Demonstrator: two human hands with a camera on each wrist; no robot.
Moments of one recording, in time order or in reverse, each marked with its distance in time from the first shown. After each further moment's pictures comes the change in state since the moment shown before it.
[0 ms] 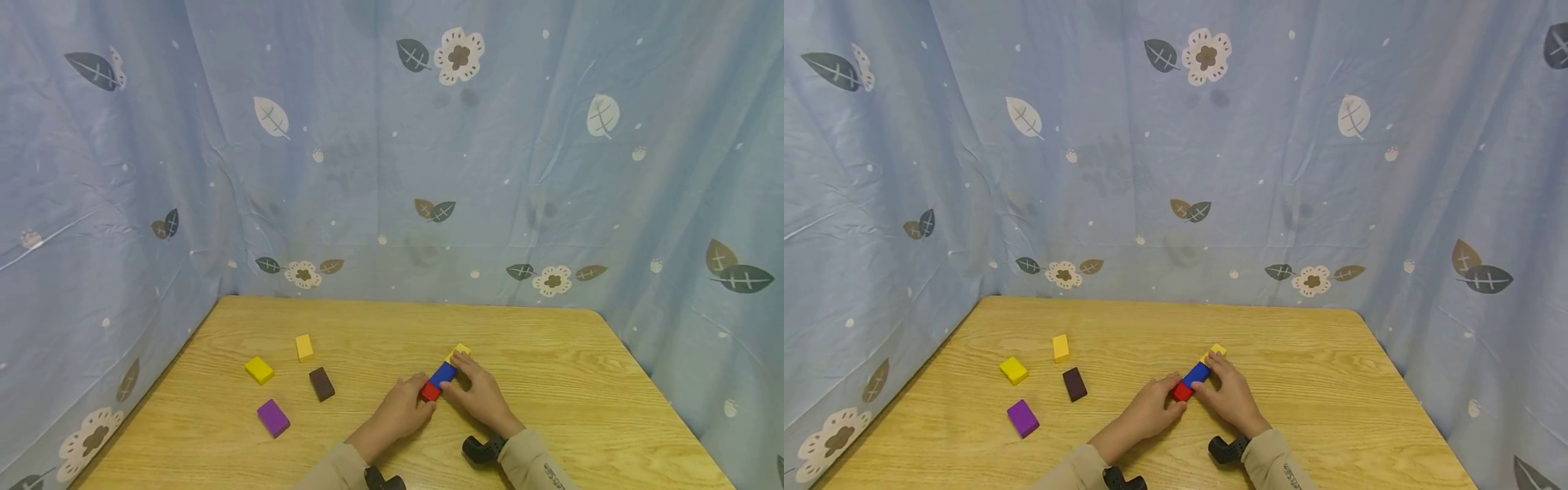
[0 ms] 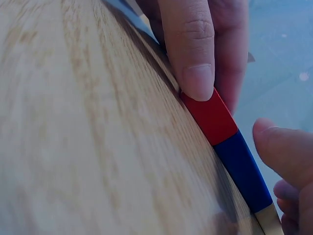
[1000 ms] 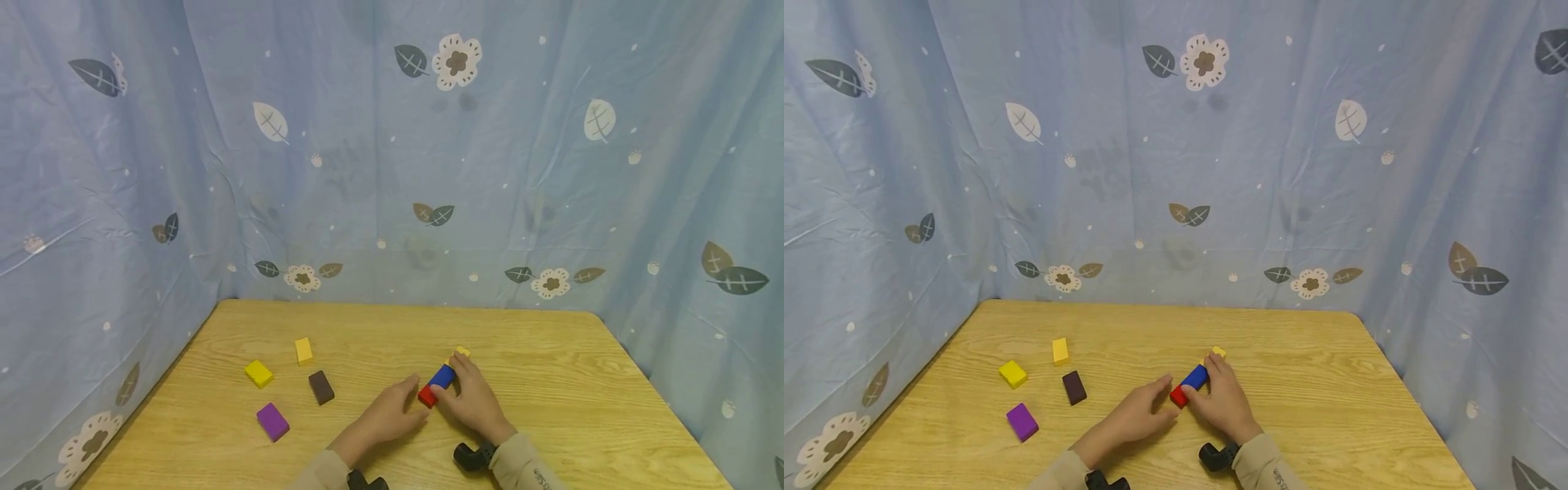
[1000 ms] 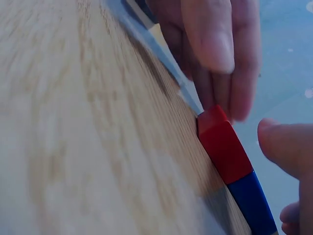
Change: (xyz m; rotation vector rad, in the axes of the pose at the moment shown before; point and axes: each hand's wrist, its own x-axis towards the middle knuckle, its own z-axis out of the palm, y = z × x) left_hand -0.012 -0.017 -0.020 -0.136 -0.130 -0.027; right_hand -0.001 -0.016 0.006 -0.145 0.017 0.008
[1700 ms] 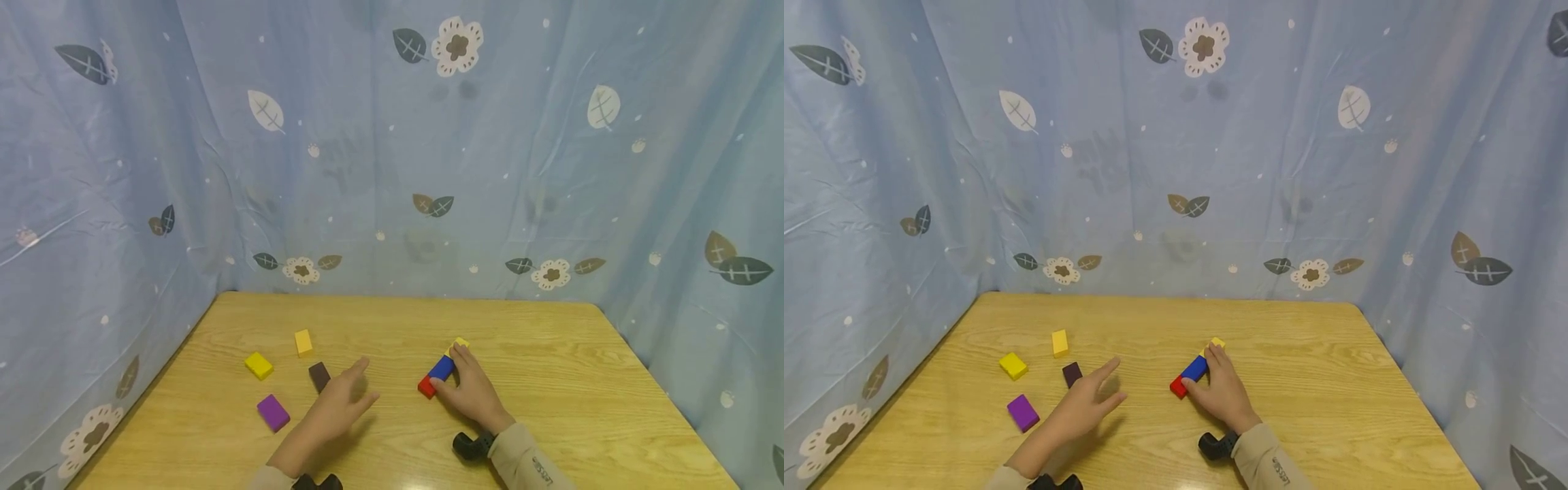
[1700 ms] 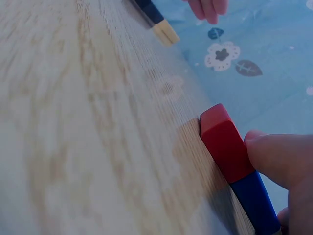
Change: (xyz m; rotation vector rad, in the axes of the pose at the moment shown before) left_hand -0.055 -0.017 -0.060 -0.040 0.126 -0.055; right_hand 0.001 0.003 0.001 0.036 -0.084 0.061
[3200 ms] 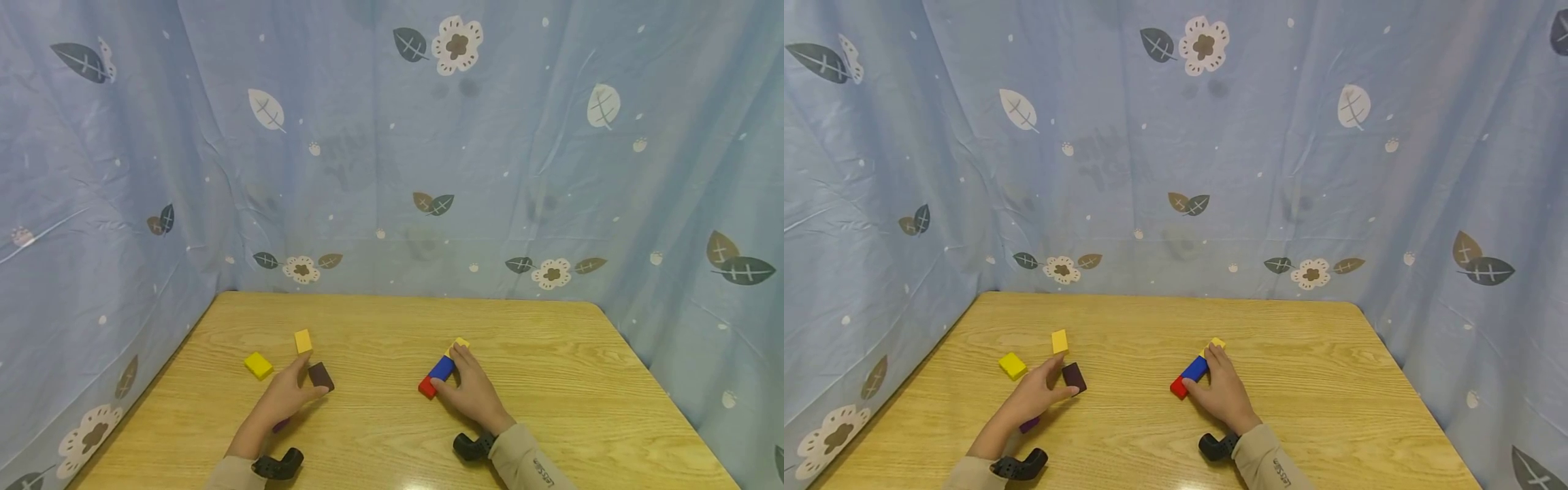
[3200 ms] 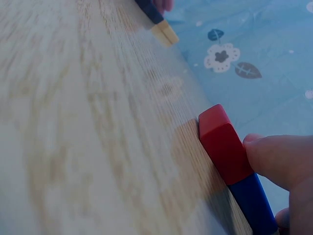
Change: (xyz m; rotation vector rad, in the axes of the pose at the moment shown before) left_hand -0.011 -0.078 -0.050 -0.052 0.061 -0.289; right_hand -0.002 -0.001 -0.001 0.039 0.002 -0.004
